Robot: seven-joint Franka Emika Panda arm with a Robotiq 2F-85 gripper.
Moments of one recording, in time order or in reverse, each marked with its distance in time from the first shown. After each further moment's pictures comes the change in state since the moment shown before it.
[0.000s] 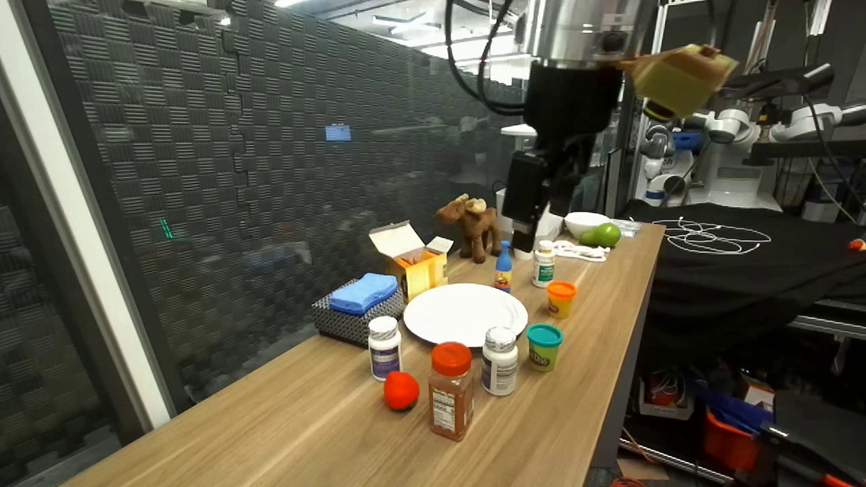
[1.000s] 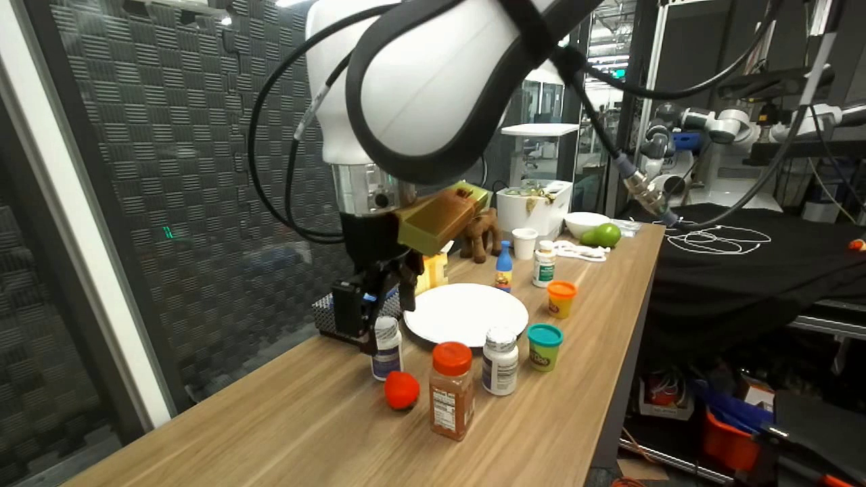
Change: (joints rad) arm 0.210 0.721 -0.111 0.577 -0.053 -0.003 -0.082
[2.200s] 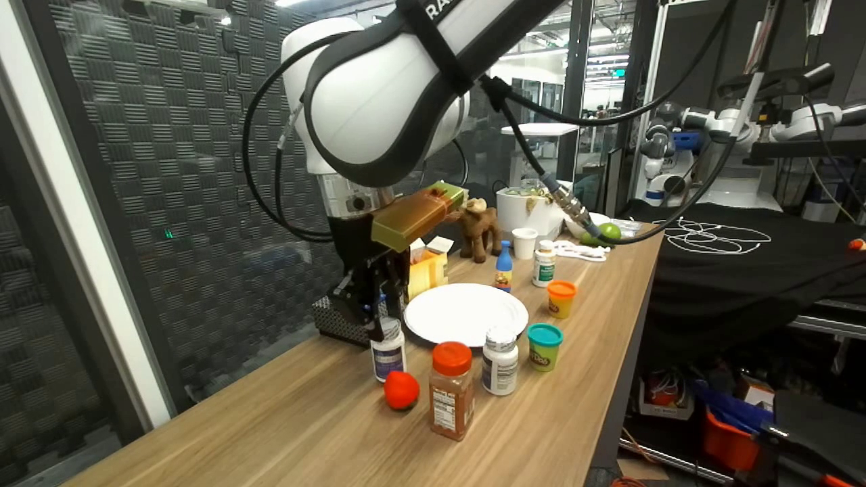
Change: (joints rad) arm 0.050 0.128 -0.083 0.201 0.024 -0.143 0.003
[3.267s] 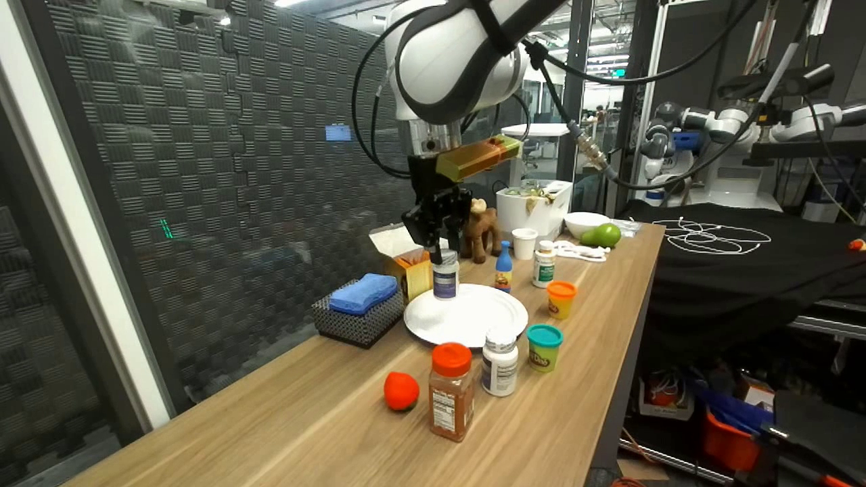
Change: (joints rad) arm -0.159 -0.073 -0.093 0.004 0.026 -0.033 0.009
